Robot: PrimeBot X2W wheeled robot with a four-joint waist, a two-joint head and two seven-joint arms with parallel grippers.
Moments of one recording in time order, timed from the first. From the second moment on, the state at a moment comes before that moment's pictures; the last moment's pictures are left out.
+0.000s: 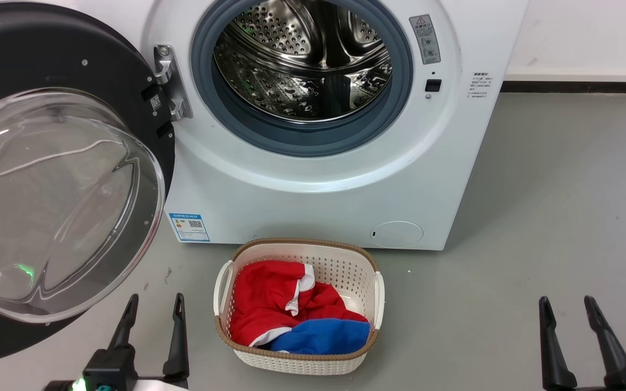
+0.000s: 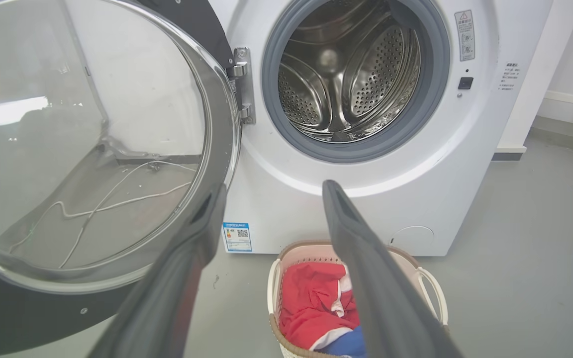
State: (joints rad) left arm 0.10 0.06 0.04 0.09 -0.05 -0.04 -0.26; right arm 0.23 -0.05 -0.08 -0.08 0.15 0.13 -0.26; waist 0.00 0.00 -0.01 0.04
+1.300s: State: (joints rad) left arm 0.04 0.05 0.07 0.19 -0.65 -0.07 -0.11; right arm 0.12 -0.07 -0.05 0.08 0.75 0.13 -0.15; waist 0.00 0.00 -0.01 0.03
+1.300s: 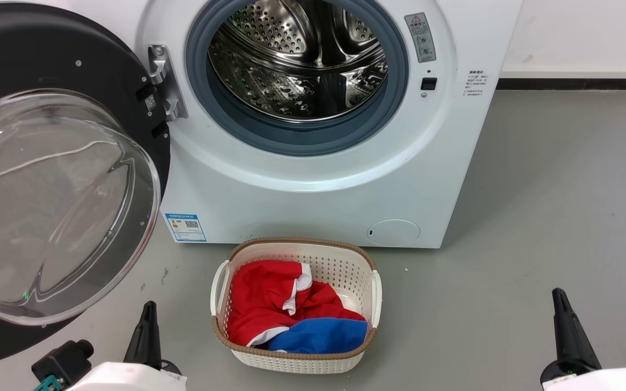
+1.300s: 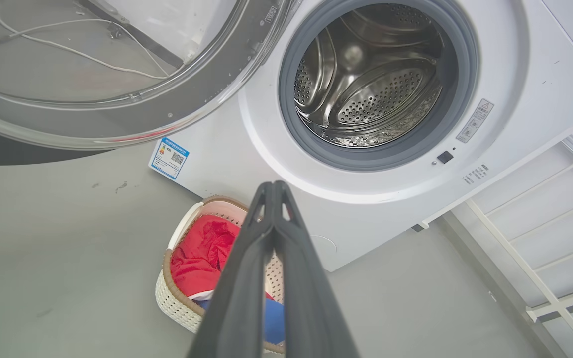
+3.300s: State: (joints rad) left arm -0.06 0.05 0.10 0.23 -1.35 -0.11 0.05; right arm -0.04 -0.08 -0.06 0.20 1.40 0.13 0.02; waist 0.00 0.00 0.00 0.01
